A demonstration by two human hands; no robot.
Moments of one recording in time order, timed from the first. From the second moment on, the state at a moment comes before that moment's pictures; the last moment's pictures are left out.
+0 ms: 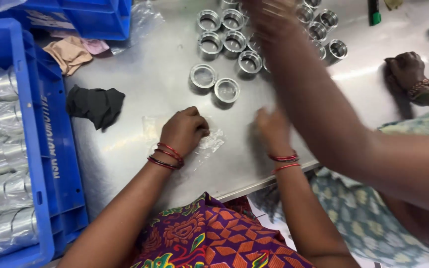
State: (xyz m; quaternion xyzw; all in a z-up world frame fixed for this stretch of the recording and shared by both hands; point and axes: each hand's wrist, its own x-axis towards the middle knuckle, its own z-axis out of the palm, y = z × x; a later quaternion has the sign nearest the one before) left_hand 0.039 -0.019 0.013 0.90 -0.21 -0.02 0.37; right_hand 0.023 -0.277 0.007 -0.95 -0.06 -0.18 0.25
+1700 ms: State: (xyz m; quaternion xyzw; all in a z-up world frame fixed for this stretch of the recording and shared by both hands) left_hand -0.012 0.021 0.101 0.73 -0.28 0.10 0.62; right_hand -0.016 -0.181 0.030 -0.83 -0.23 0.03 0.51
